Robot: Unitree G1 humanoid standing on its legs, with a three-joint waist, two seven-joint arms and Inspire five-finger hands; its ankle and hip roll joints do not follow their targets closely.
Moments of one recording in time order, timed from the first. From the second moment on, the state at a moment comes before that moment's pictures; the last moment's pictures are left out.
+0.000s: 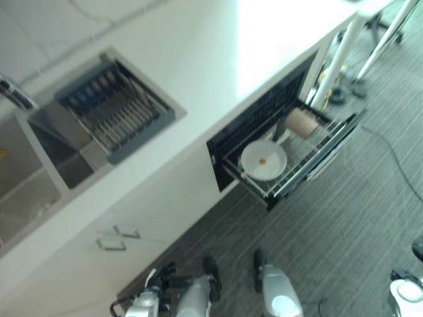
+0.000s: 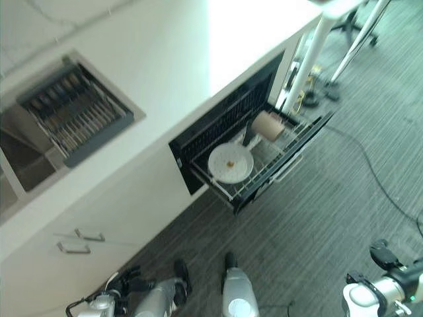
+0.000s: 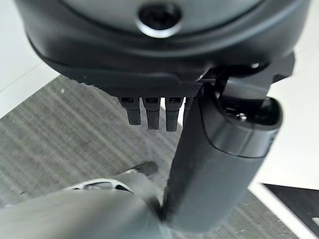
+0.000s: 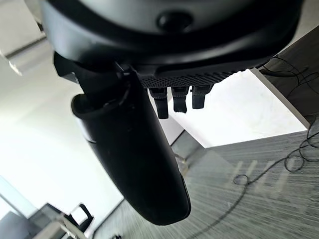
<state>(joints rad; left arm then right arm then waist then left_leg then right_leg) -0.10 0.28 -0.19 0.97 -0.30 0.05 0.06 0.01 -0.53 -0.26 0.68 0.18 -0.32 -0.85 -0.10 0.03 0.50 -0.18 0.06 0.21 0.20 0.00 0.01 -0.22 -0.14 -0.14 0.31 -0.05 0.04</state>
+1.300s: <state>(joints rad) -0.14 0.32 -0.27 0.93 -0.37 0.05 0.03 -0.85 -0.85 0.24 0.80 0.14 -0.10 -0.60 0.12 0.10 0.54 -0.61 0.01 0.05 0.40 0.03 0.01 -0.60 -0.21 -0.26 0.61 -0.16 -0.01</state>
